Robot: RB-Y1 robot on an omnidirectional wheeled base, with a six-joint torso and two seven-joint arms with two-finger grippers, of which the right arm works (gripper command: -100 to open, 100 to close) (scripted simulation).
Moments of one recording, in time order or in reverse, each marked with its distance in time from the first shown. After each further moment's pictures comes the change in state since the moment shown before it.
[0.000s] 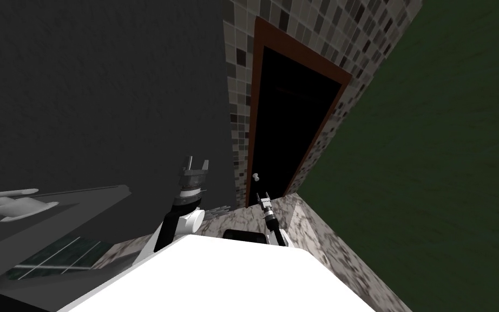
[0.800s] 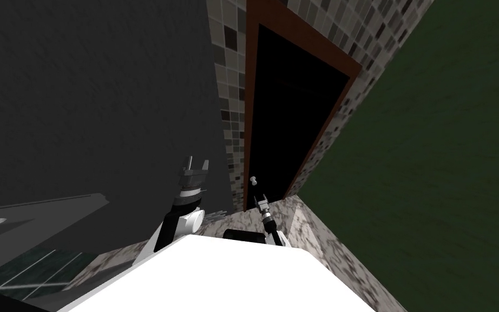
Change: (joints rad) arm -0.038 0.017 0.020 0.123 0.025 -0.022 0.140
